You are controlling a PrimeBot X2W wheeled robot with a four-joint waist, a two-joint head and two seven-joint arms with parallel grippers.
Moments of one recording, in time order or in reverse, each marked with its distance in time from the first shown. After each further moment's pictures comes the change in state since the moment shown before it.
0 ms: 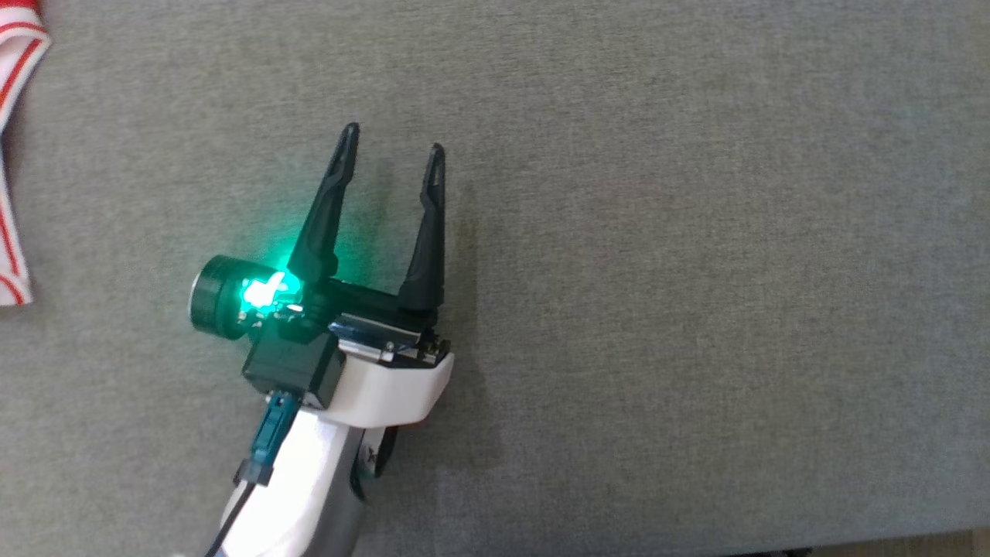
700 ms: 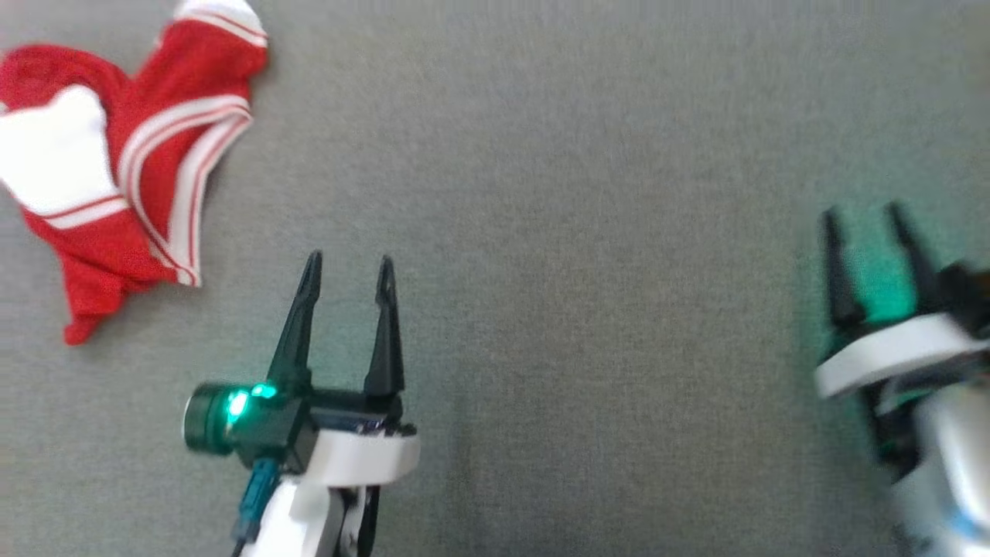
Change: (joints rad) left arm 0.185 -0.002 0.052 0.078 -0.058 0.042 0.001; right arm 0.212 0.512 0.349 -0.042 -0.051 0.000 -0.271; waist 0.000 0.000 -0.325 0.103
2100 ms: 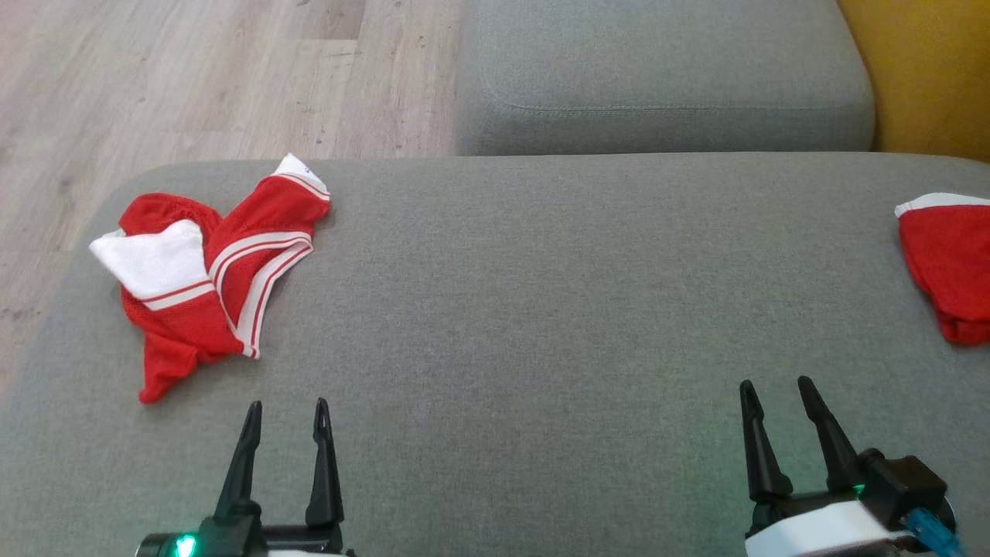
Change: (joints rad) left arm 0.307 0.005 0.175 0.024 0.060 -0.042 0.000; right arm 0.397 0.225 0.047 -0.128 -0.071 0.000 -0.154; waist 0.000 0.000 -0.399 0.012
